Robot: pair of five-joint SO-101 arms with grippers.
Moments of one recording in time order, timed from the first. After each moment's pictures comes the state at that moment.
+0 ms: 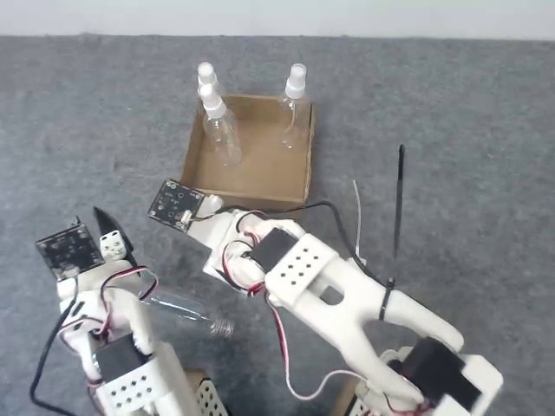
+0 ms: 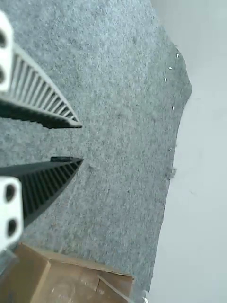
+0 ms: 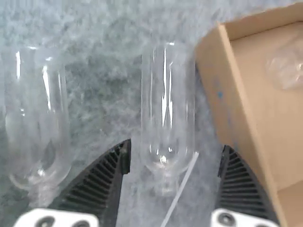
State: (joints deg) left arm -32.6 -103.5 96.1 40.2 3.3; right arm -54.1 -10.0 30.1 45.9 16.7
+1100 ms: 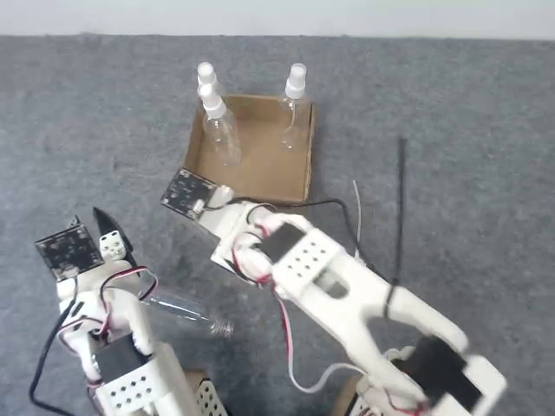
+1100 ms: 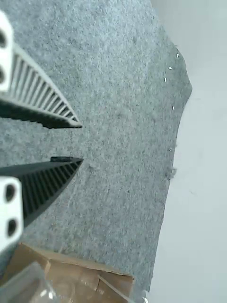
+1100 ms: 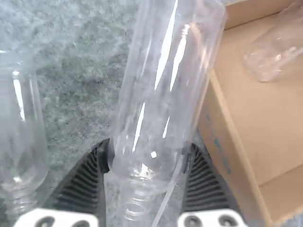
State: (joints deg) left arm -32.6 -103.5 96.1 40.2 3.3; right arm -50.5 -11.3 33.0 41.8 16.9
